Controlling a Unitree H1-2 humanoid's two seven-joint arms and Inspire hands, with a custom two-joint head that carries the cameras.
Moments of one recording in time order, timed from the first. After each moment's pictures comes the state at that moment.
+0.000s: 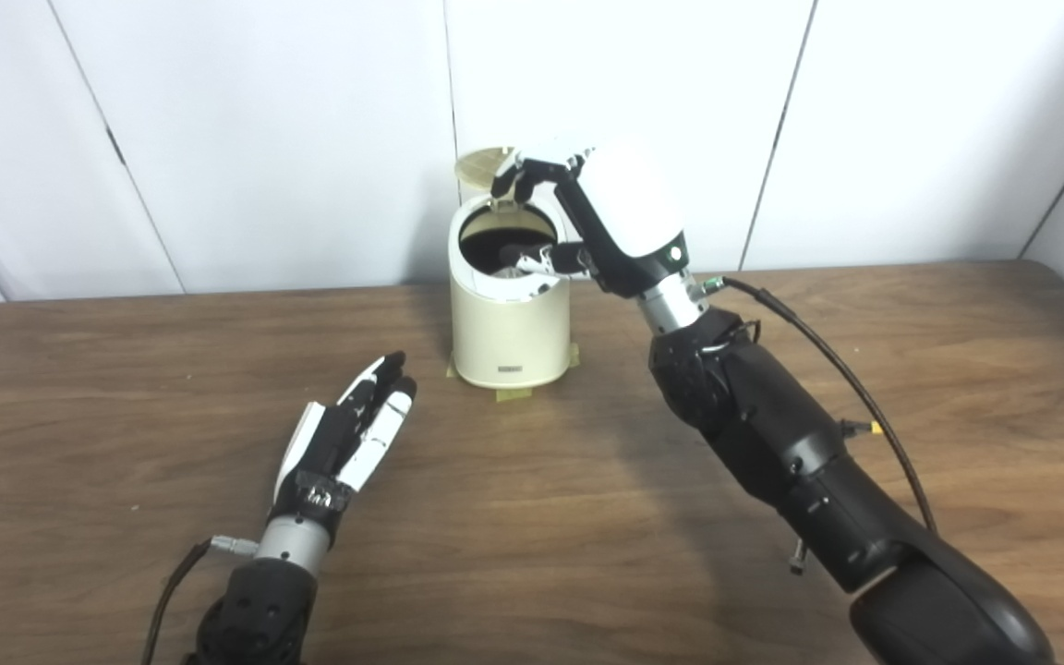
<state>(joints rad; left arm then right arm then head) -0.13 0.11 -0.10 -0.23 0.19 0.41 -0.09 -0.74 -0.20 0.39 0.44 -0.95 -0.29 -0.63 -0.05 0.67</state>
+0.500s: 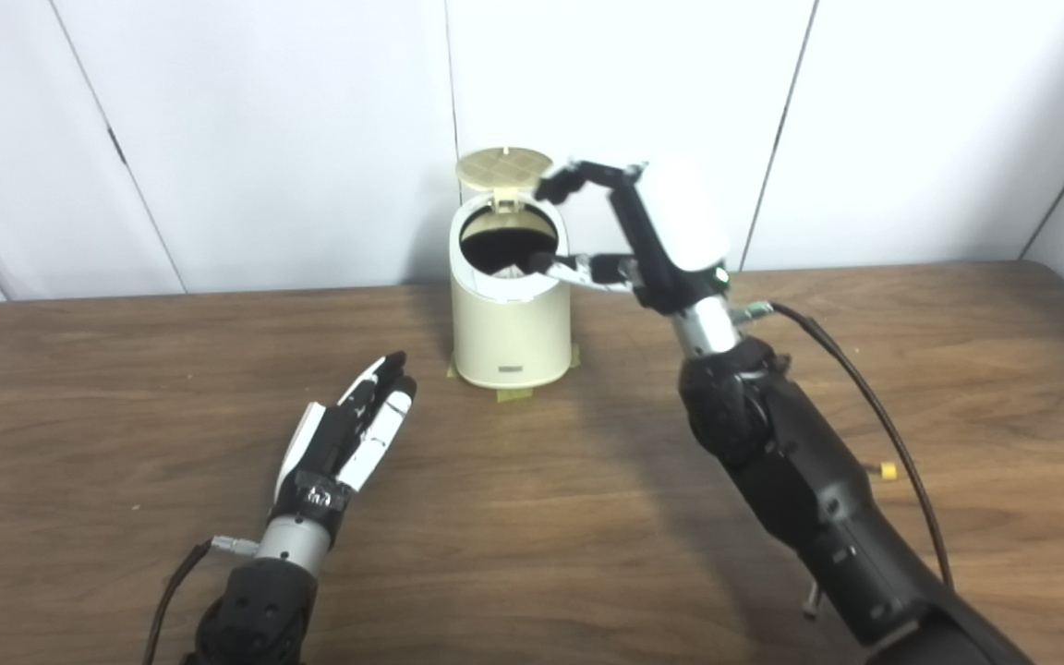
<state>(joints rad) -0.13 0.11 -0.09 -0.23 0.17 0.42 -0.09 -0.59 -0.19 0.27 0.27 -0.77 -0.28 -0.51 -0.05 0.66</state>
